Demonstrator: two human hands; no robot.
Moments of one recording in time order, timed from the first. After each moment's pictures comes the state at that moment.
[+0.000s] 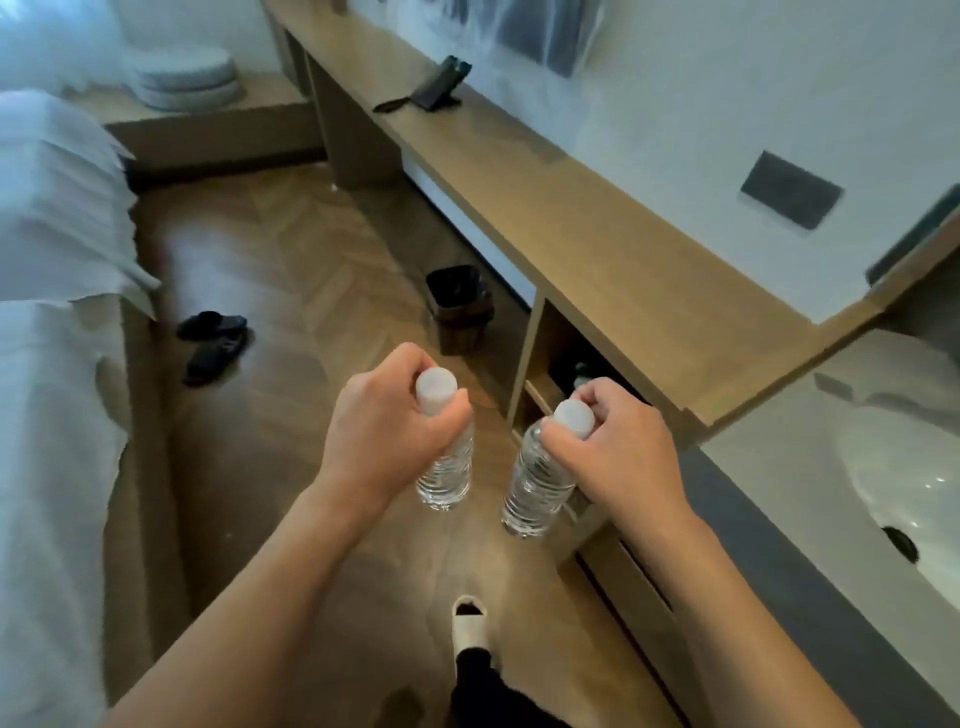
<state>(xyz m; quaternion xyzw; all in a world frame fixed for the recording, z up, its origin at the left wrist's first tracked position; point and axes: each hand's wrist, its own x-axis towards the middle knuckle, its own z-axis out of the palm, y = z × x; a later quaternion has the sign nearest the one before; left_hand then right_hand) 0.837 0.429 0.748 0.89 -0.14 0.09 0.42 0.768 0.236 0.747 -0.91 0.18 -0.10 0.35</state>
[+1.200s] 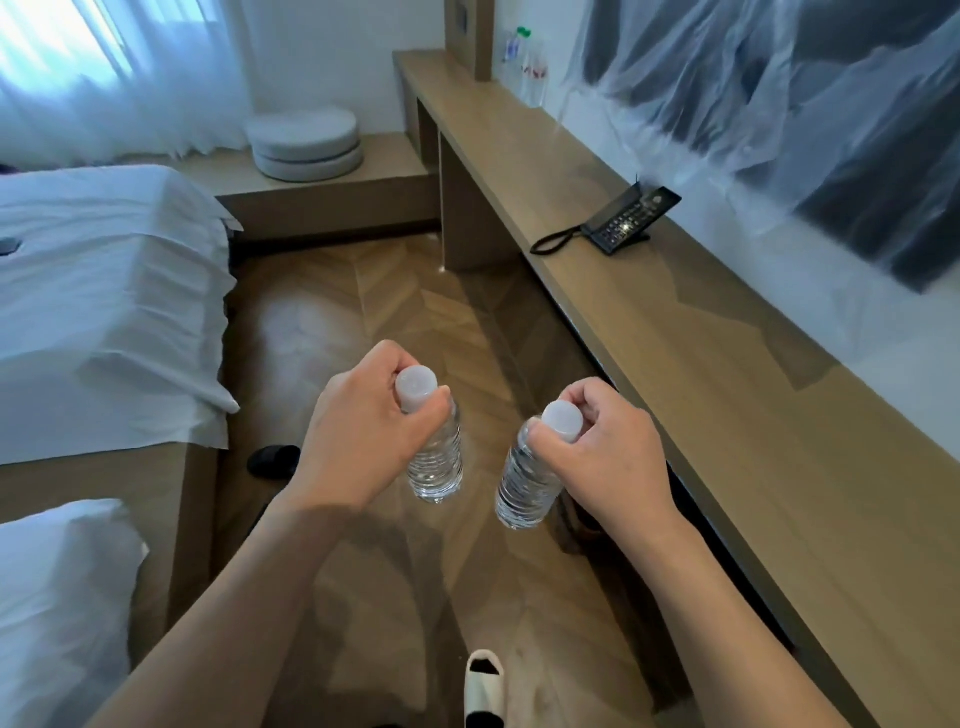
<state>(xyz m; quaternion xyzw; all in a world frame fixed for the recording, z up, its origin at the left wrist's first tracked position) 1.583 0.600 0.776 0.90 -0.01 0.11 0.42 1.557 0.393 0.764 -0.91 0.08 -0.08 0.41</state>
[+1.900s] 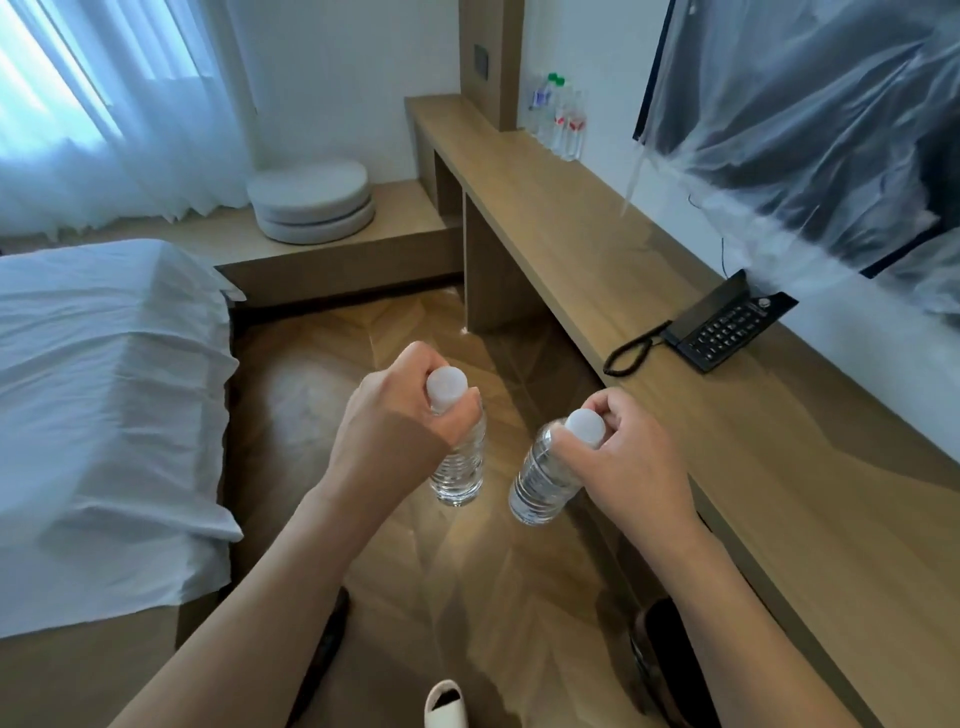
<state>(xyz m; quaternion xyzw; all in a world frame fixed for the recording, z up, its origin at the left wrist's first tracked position) 1.958 0.675 0.801 0.91 -0.05 0.11 0.40 1.925 0.473 0.776 -0.91 0.09 -0.07 0.41</state>
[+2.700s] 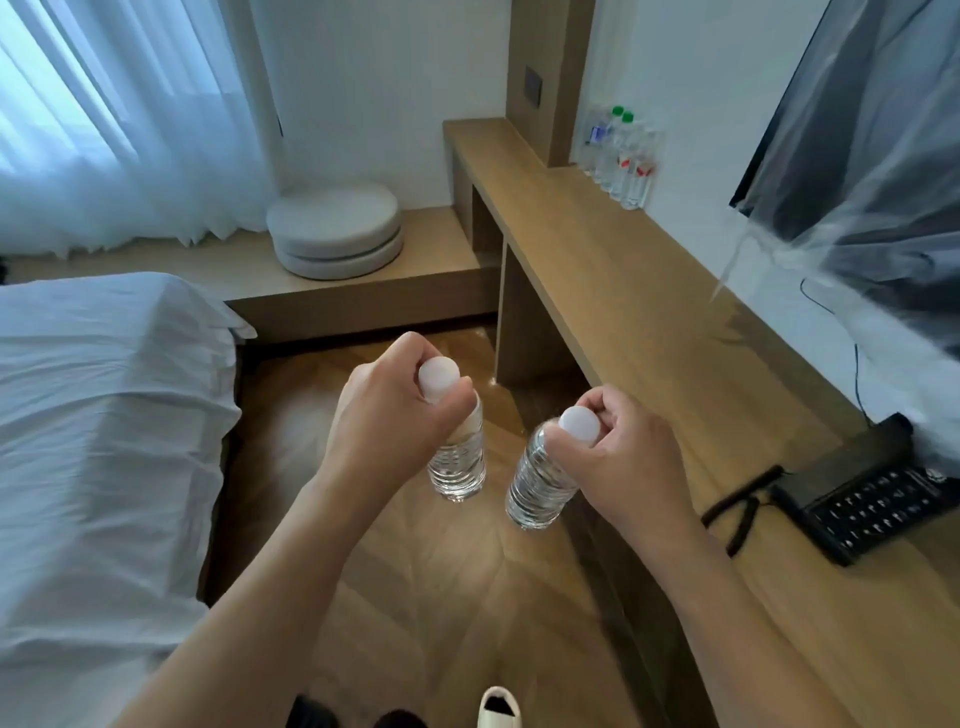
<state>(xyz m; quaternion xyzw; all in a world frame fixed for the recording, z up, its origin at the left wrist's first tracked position) 2.273 0.710 0.806 0.91 0.00 0.15 0.38 2.253 0.512 0.779 -0.91 0.04 -0.10 0.40</state>
